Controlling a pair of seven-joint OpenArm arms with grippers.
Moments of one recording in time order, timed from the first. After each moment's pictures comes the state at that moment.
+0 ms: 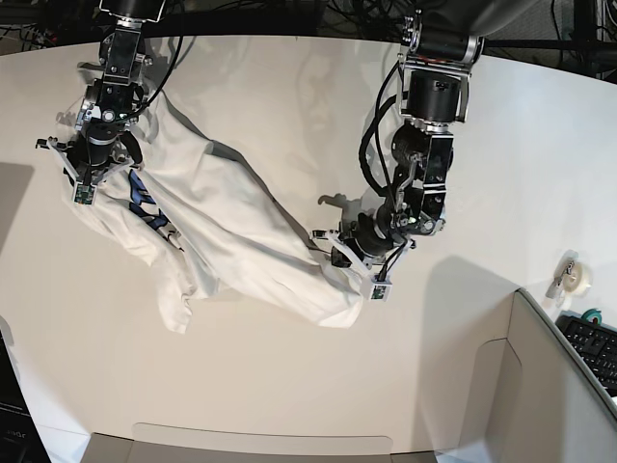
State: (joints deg) left arm -18.7 1.3 2.6 65.4 -21.4 -11.6 40.4; right arm -7.2 3.1 20.8 83.8 -19.4 -3.7 -24.9
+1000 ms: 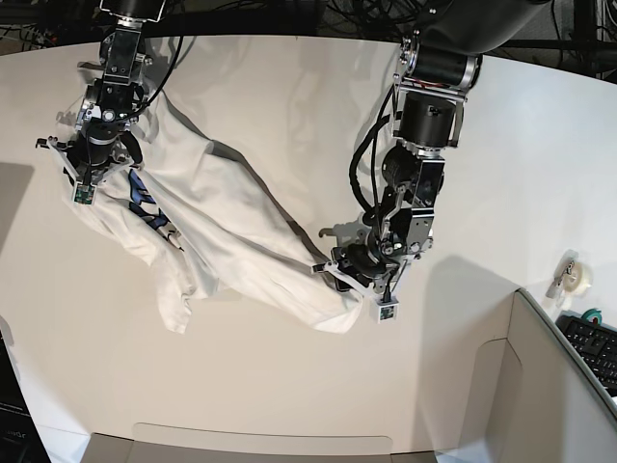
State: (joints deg) left arm -24.5 2.4 5.2 58.0 -22.0 4.4 34.5; right arm -7.2 3.0 20.8 84.0 -19.4 -3.7 -25.1
